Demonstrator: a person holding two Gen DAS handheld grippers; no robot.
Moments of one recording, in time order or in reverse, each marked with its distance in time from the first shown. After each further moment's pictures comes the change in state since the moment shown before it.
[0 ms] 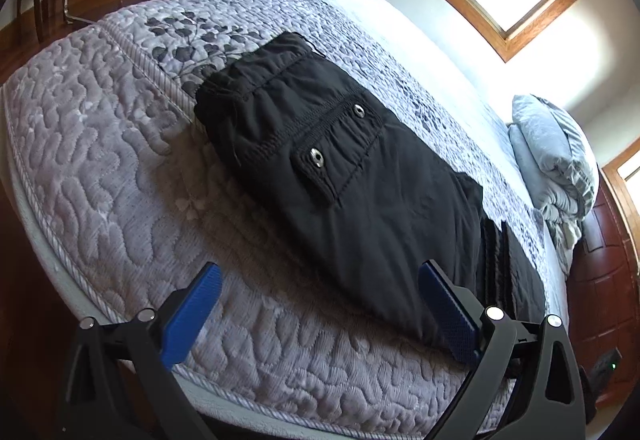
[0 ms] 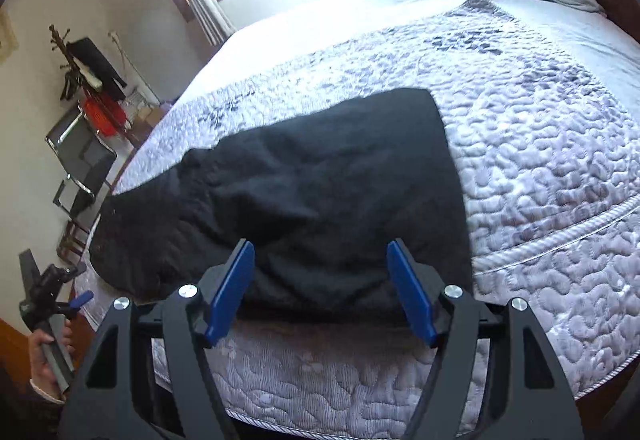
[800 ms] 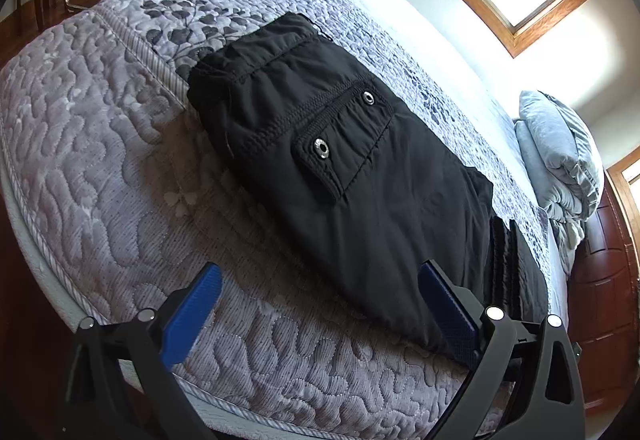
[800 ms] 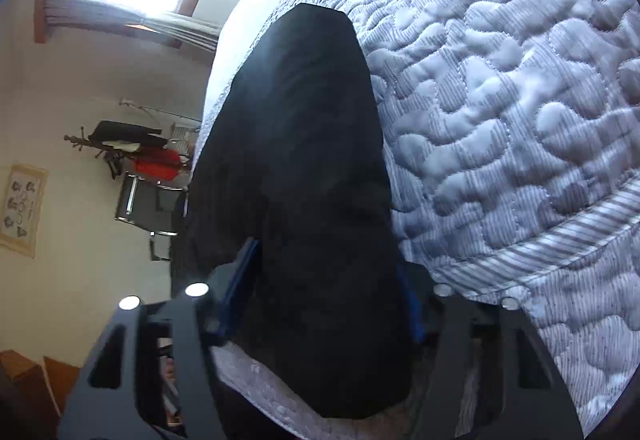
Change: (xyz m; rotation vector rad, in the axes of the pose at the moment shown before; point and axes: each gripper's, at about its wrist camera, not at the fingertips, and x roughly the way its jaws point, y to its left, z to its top) left arm 0.022 -0.002 0.002 -0.008 0.055 0.010; right arm 0.090 -0.123 0.009 0.447 0.251 0.378
